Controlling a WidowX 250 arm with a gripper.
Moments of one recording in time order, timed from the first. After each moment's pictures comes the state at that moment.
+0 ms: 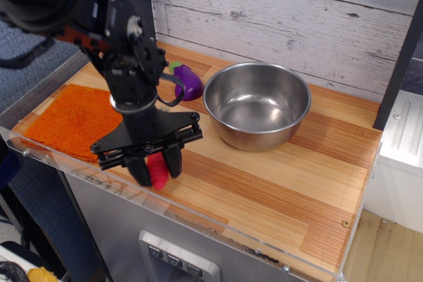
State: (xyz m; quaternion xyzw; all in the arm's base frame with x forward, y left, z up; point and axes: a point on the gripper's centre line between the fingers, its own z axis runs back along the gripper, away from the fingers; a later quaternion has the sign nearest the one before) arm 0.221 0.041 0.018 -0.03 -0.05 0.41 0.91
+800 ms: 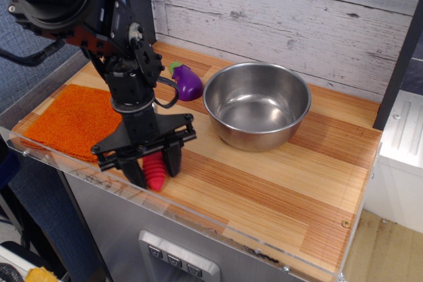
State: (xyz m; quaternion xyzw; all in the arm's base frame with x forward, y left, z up) arm 0.226 0.059 0.005 -0.02 -0.03 0.44 0.90
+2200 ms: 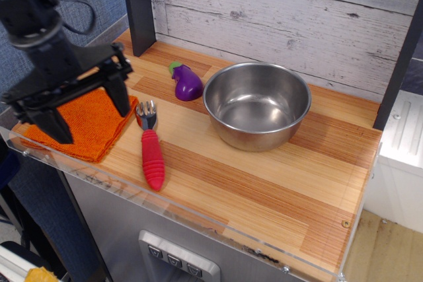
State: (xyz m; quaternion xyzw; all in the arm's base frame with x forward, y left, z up) arm 0.197 0.091 0.101 -0.06 -0.11 0.46 0.88
